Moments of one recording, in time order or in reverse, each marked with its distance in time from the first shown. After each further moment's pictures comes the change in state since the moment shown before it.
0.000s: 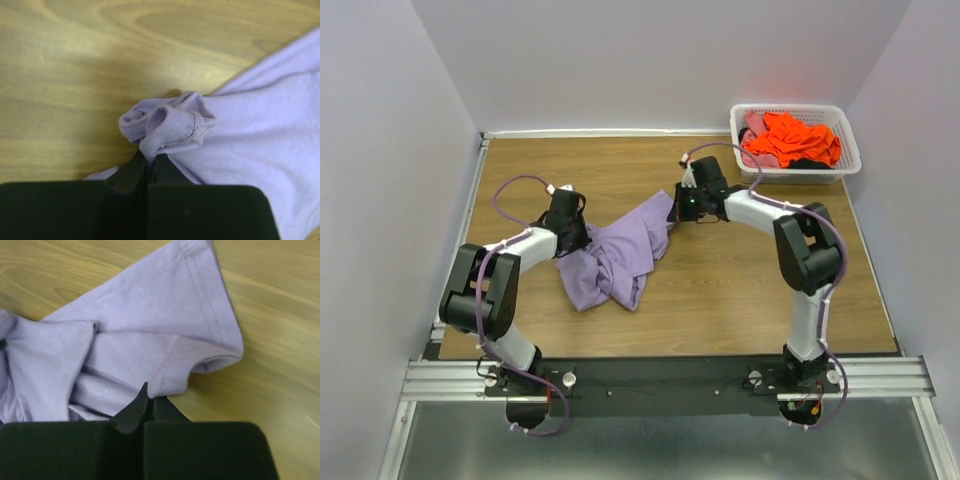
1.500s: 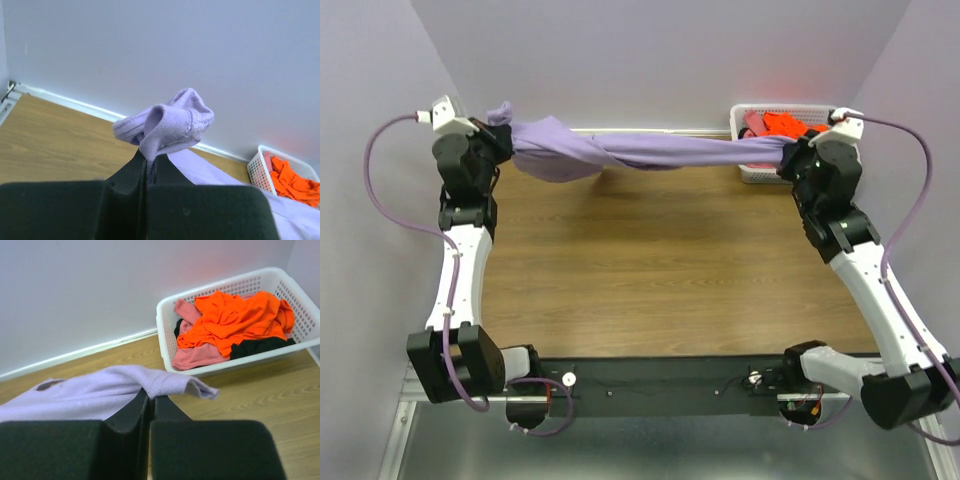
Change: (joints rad) left arm 0.412 -0.308 0.400 0.206 0.191 -0.006; right arm -0.202 -0.904 -0.177 -0.031 0.665 -0.053
